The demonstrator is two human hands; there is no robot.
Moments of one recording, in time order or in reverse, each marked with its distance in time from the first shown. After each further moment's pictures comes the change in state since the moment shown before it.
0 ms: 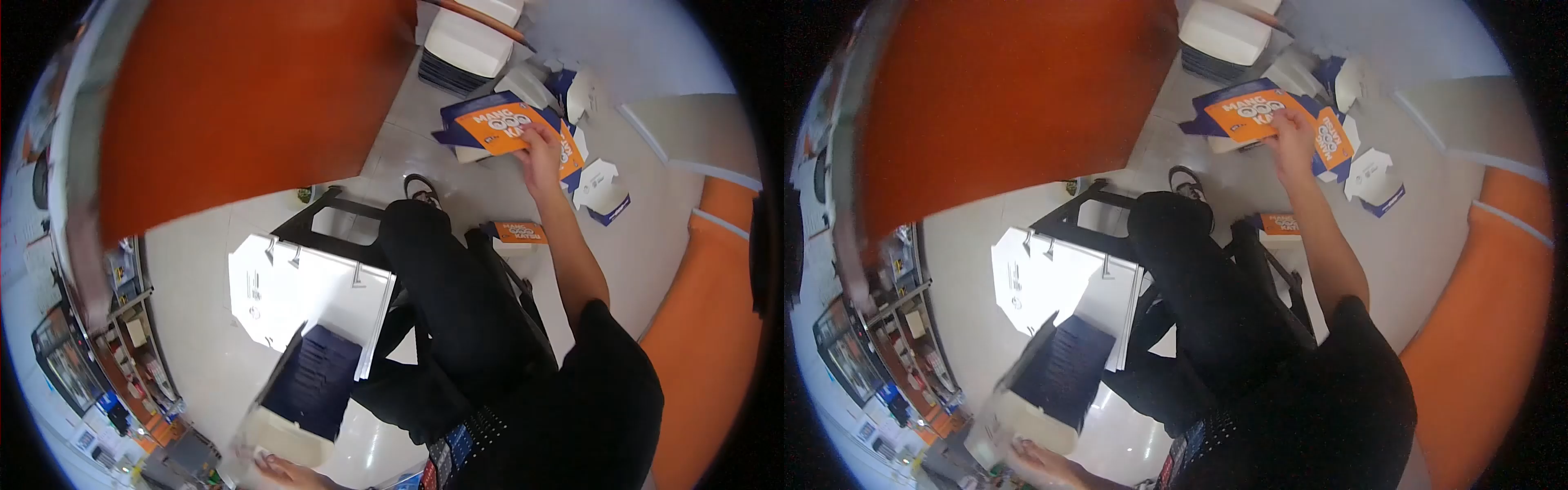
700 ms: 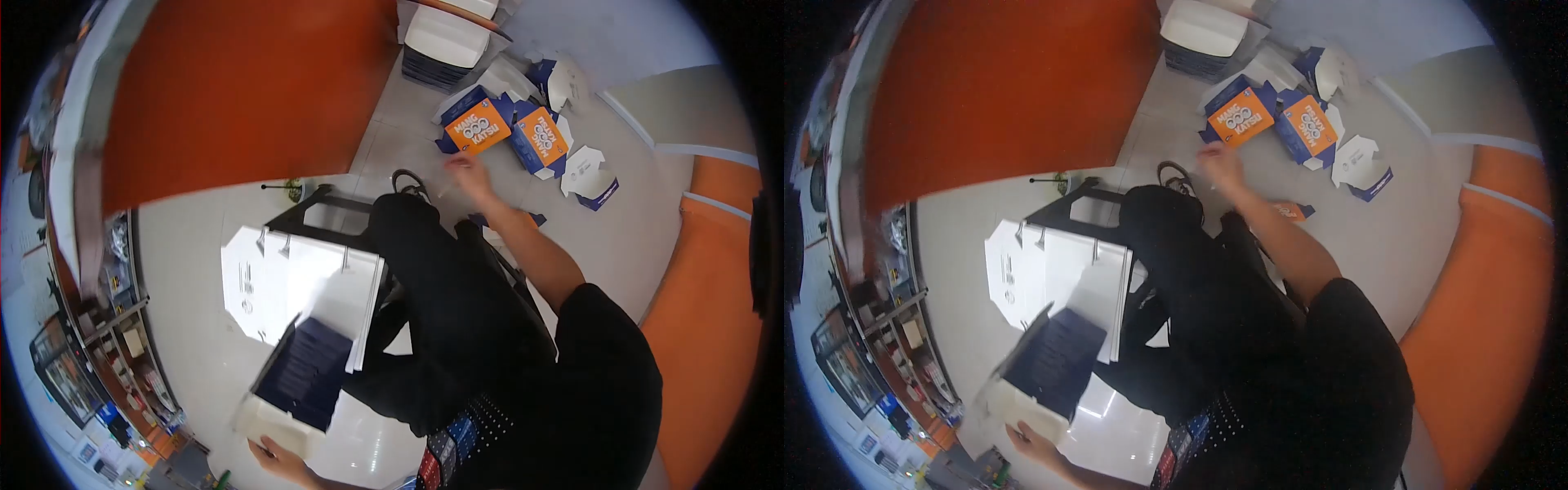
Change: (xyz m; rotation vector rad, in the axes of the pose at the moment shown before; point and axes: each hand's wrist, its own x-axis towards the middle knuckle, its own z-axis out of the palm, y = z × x) left_hand 0.035 -0.028 0.016 0.122 -0.130 0.012; right_hand -0.045 0.101 0.016 -0.677 -0.212 0.131
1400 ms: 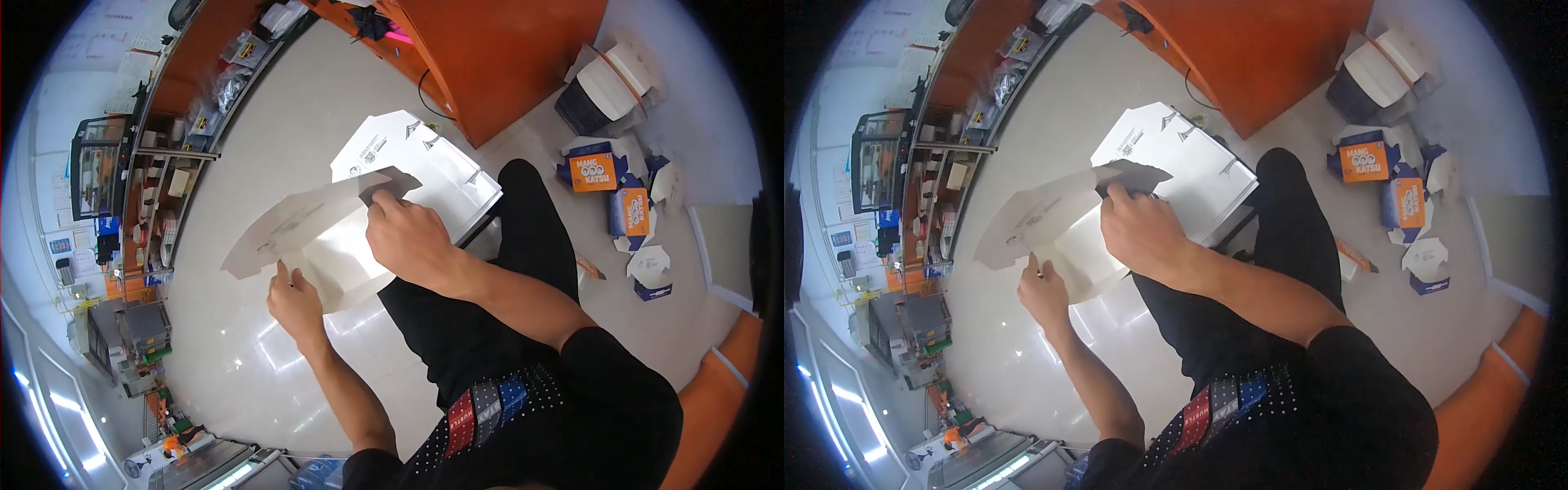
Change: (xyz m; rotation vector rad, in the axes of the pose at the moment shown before) left_hand -0.007 0.059 0.001 0.179 0.127 0.000; right_hand -0.373 -0.177 0.144 -0.553 -0.517 -1.379
